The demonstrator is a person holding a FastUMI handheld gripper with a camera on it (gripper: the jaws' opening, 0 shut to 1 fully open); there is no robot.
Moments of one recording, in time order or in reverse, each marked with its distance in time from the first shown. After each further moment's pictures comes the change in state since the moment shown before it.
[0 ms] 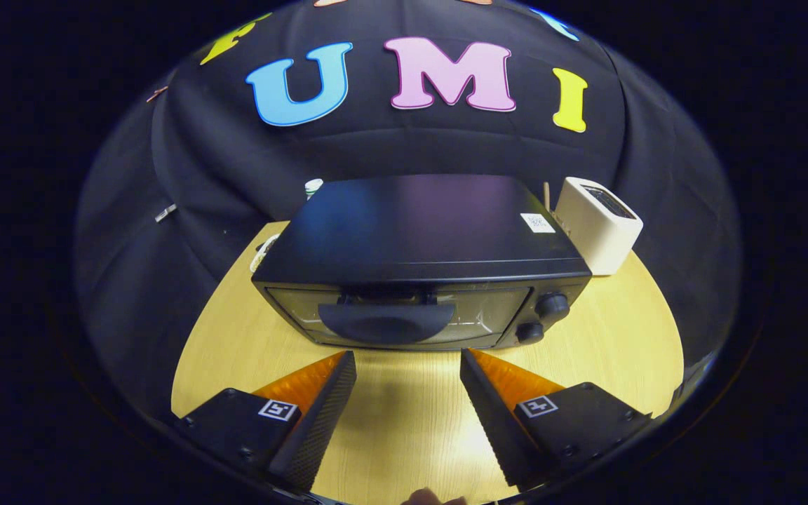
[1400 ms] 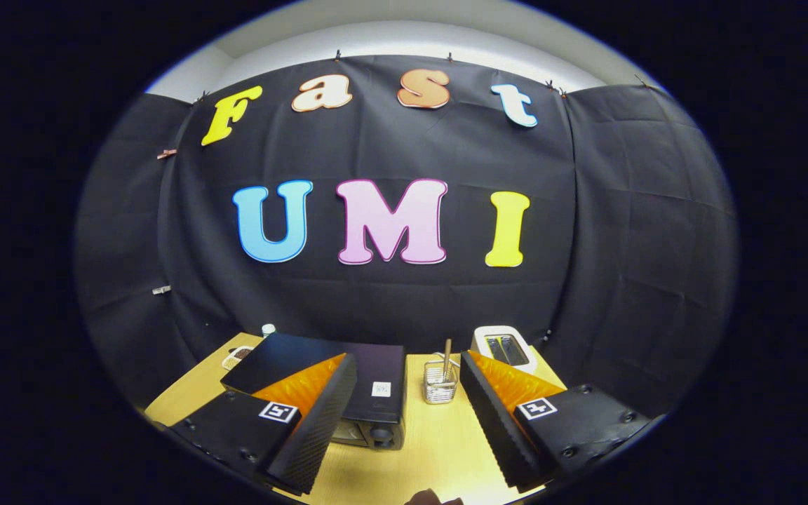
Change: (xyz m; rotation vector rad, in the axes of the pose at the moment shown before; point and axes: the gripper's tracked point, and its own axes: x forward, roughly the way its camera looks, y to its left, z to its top) arm -0.148 -0.179 0.192 -0.057 -0.542 -0.051
